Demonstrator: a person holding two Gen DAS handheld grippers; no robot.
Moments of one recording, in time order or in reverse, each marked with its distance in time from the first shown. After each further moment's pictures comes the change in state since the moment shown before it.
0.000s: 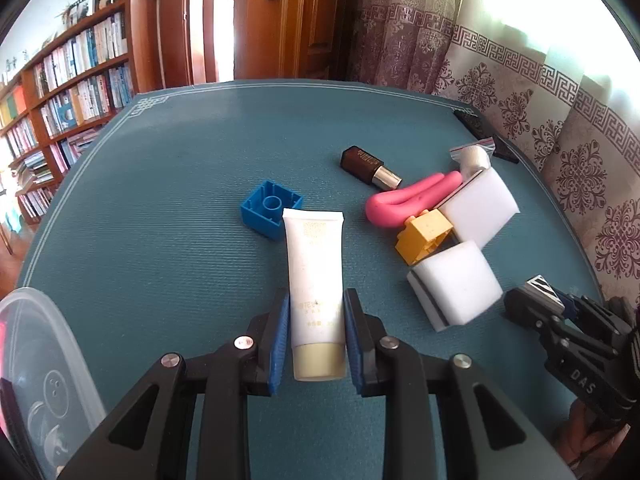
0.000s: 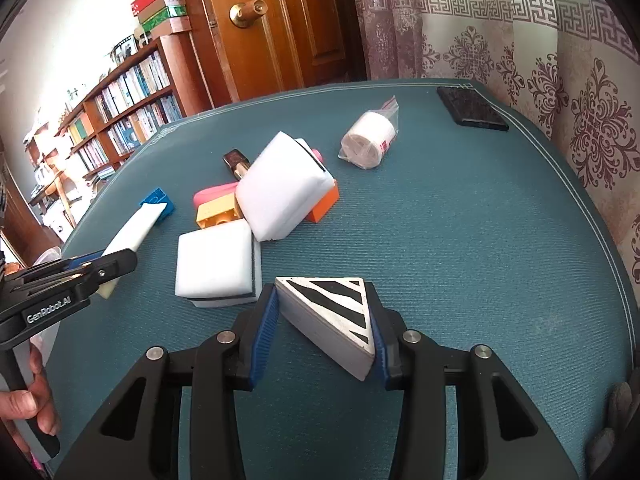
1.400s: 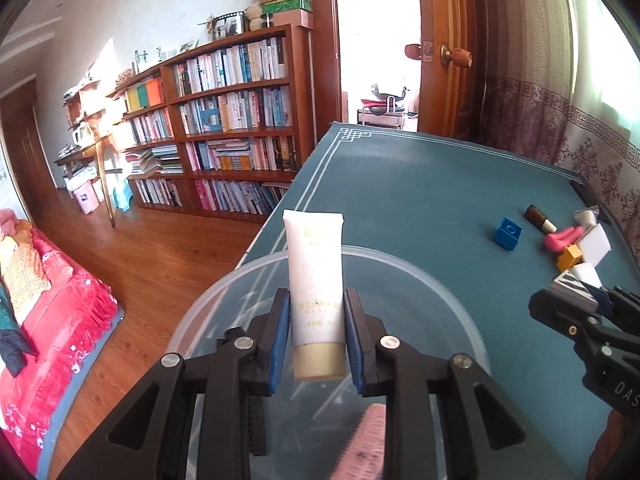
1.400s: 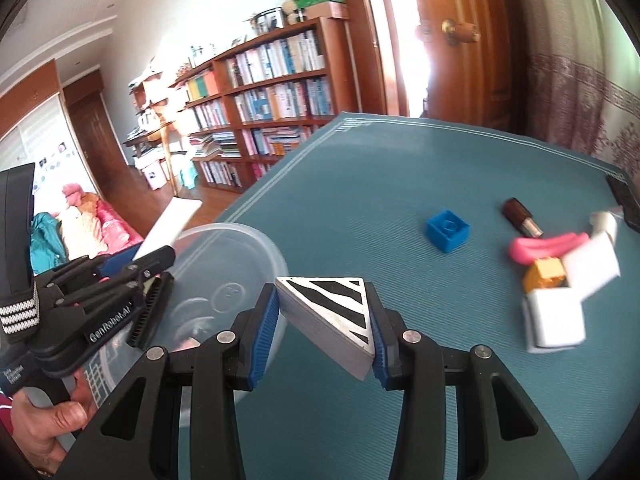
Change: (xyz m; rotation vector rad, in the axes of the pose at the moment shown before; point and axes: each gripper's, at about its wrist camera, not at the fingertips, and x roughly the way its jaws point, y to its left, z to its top) left arm -0.111 0.154 -0.062 -0.181 -0.172 0.380; right arm -0.020 0.232 0.001 -0.283 0.000 0.335
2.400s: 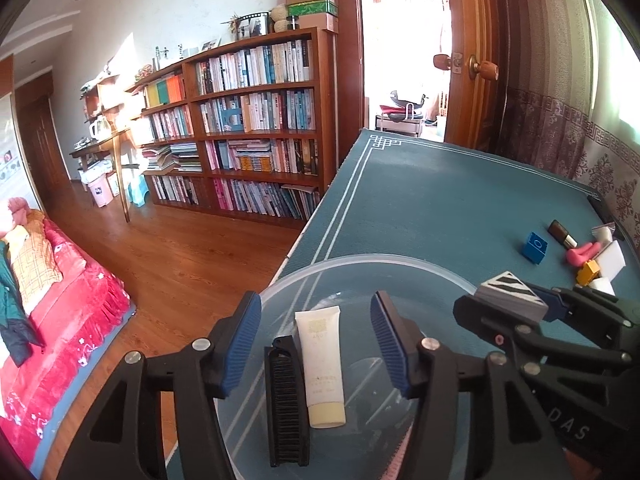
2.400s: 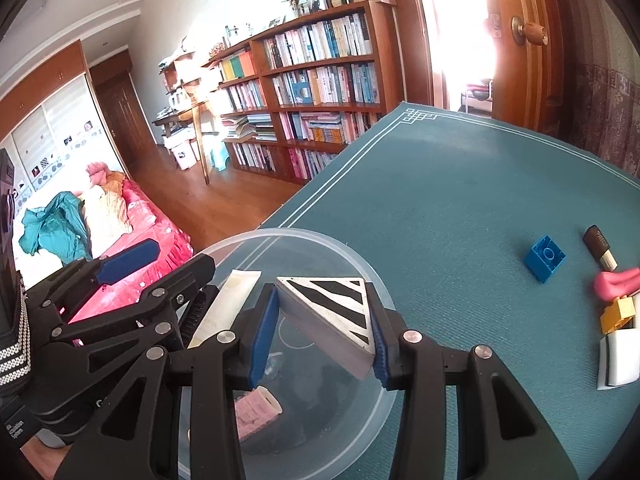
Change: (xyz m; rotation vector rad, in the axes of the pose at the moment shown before) left arm 0.000 0.032 0.003 -0.048 -0.018 0.045; right arm 0.049 0.054 0.019 -0.058 0.062 0.100
